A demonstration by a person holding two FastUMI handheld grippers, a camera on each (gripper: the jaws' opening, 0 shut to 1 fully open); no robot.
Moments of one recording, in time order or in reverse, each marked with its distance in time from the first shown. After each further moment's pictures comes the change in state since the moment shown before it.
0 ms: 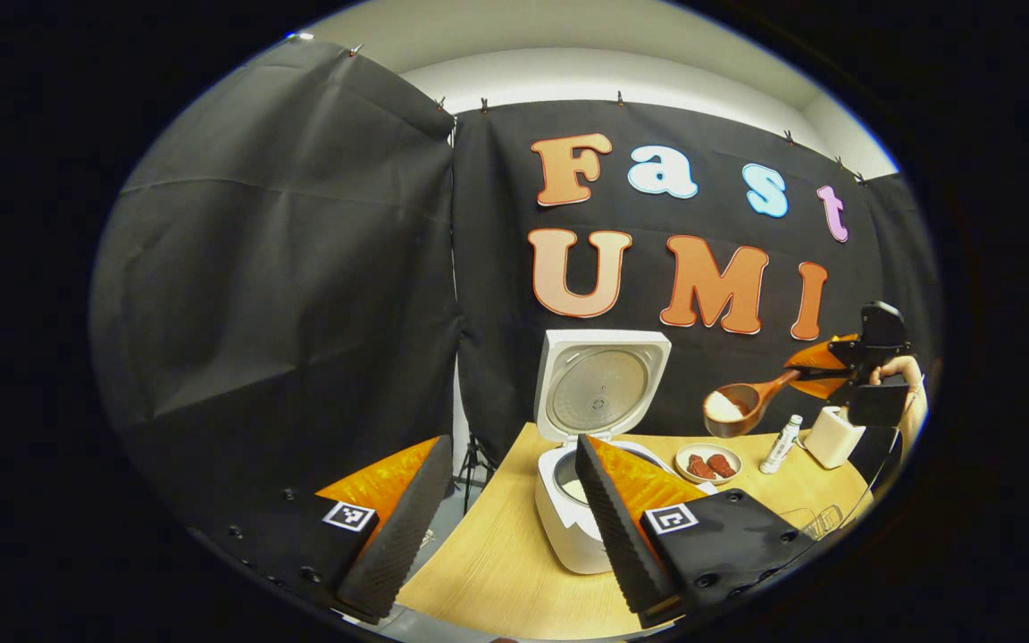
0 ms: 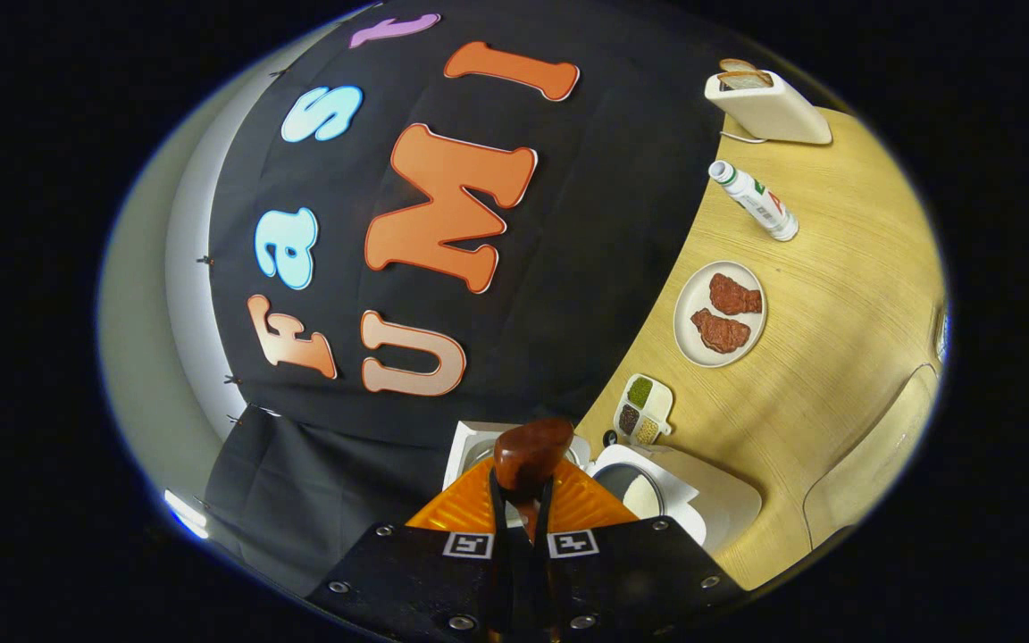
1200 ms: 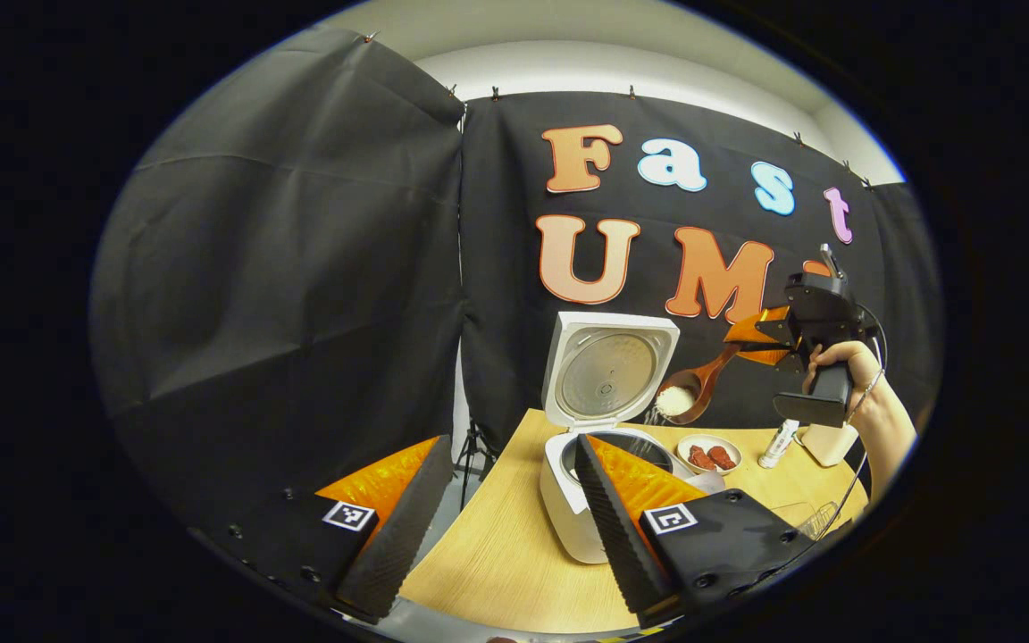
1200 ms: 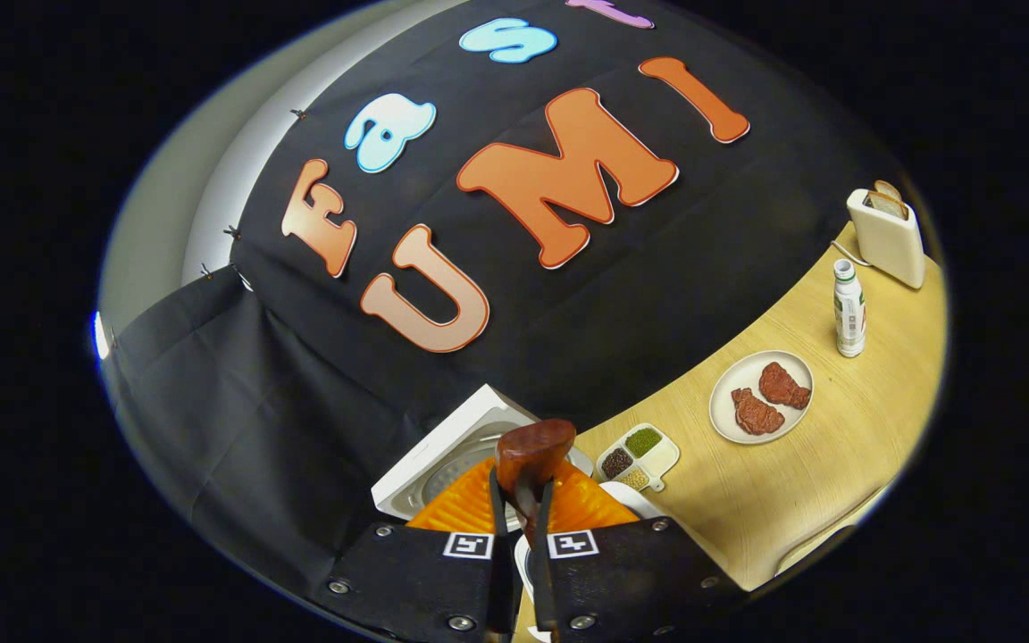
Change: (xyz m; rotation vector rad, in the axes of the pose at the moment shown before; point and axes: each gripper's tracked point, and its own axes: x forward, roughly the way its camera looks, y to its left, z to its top) left arm -0.001 0.015 -0.019 -0.023 0.029 0.003; right arm 0.065 0.055 -0.052 -0.485 -0.050 -0.026
